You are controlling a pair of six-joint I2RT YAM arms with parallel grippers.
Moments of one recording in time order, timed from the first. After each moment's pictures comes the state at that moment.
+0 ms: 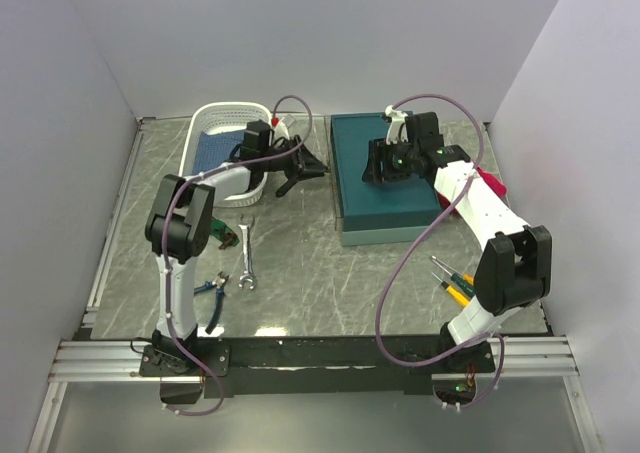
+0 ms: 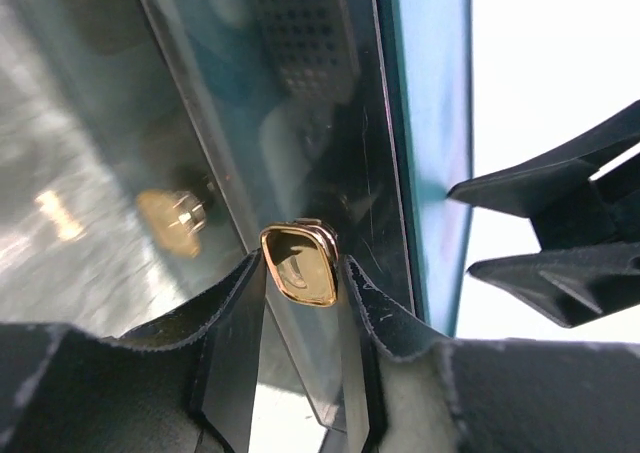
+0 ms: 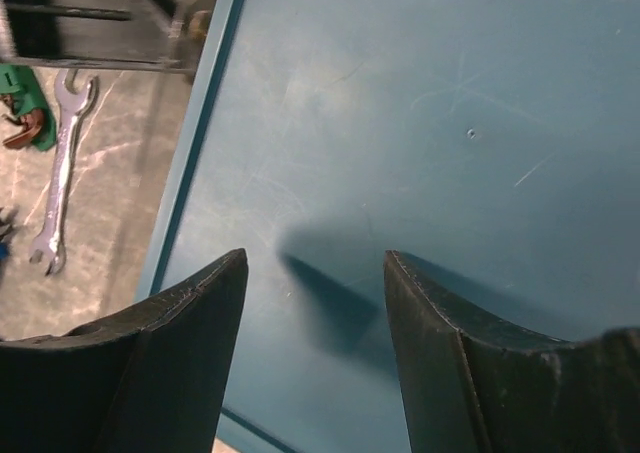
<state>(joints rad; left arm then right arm) -0.35 2.15 1.47 0.28 0.83 -0.94 0.25 1.62 1.39 -0.56 -0.33 0.09</state>
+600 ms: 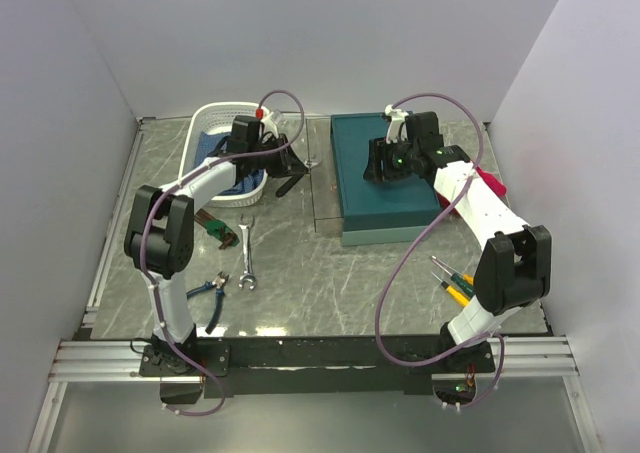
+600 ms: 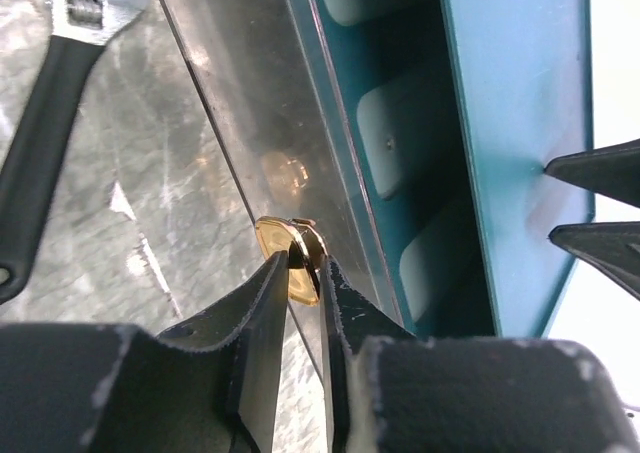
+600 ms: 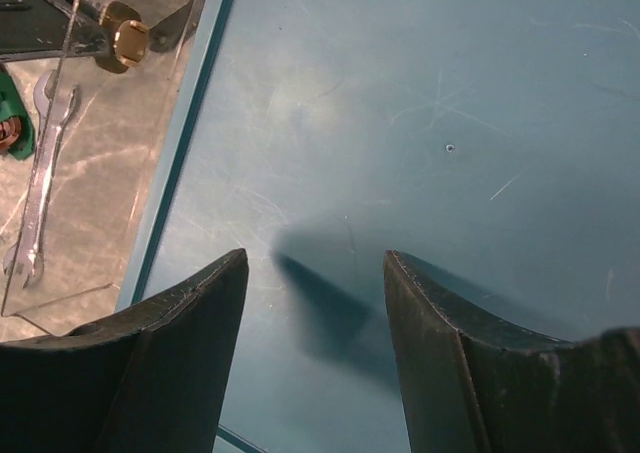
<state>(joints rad) -0.31 1.95 1.44 -0.09 0.58 -0.59 0.25 1.62 1.38 -0.52 -0.30 0.06</state>
